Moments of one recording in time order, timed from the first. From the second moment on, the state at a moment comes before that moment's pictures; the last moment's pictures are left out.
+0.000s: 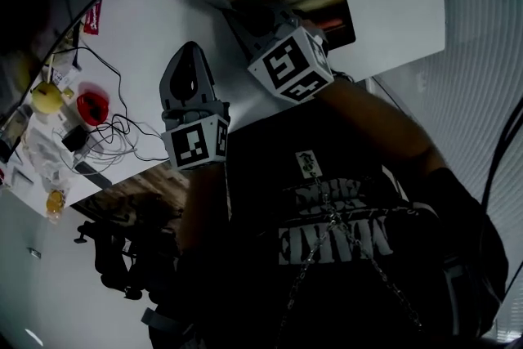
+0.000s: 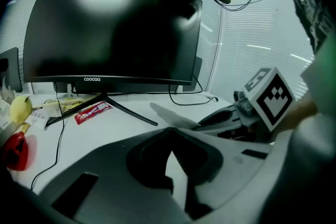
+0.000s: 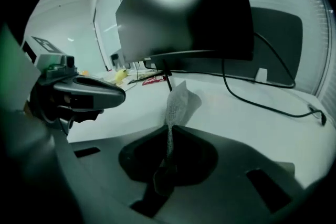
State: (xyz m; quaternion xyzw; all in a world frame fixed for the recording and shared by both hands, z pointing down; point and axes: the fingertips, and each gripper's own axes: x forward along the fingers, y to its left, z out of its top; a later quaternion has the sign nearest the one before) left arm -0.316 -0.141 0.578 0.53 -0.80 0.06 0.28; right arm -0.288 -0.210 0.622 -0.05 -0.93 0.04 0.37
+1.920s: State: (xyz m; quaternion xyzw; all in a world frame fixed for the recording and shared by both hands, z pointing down) left arm -0.262 -0.137 0.560 0.53 -0.80 0.08 0.27; right arm -0.164 -0.205 0.607 -0.05 -0.91 0.14 0.38
